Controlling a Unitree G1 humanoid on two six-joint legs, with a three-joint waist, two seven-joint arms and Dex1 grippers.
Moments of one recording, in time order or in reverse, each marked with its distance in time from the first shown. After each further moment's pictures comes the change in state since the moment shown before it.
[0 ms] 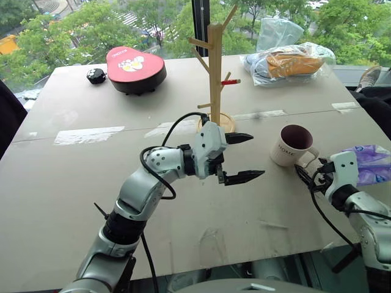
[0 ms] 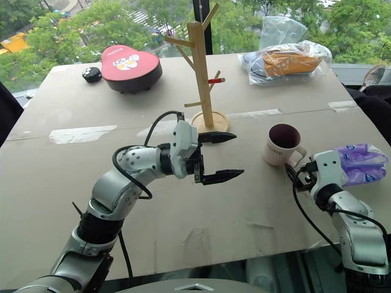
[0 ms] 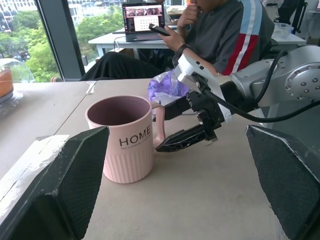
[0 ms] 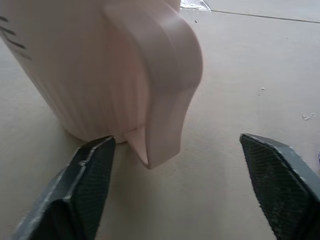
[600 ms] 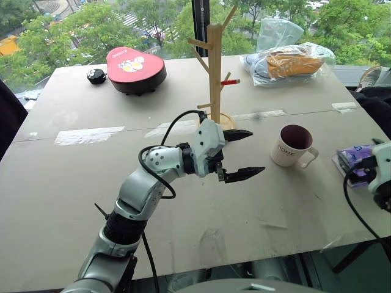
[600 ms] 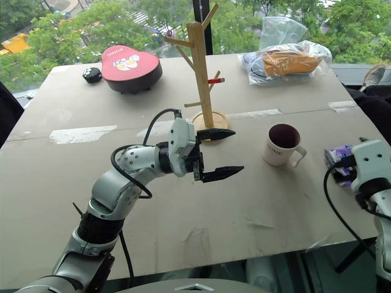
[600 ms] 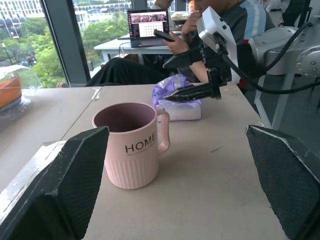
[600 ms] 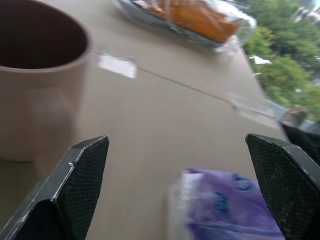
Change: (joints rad) left arm 0.001 -0.015 0.011 -0.001 -0.004 -0.004 0.009; right arm 0.155 -0.102 -0.135 -0.272 -0.047 0.002 0.031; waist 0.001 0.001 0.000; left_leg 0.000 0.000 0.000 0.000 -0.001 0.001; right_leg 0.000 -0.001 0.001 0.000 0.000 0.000
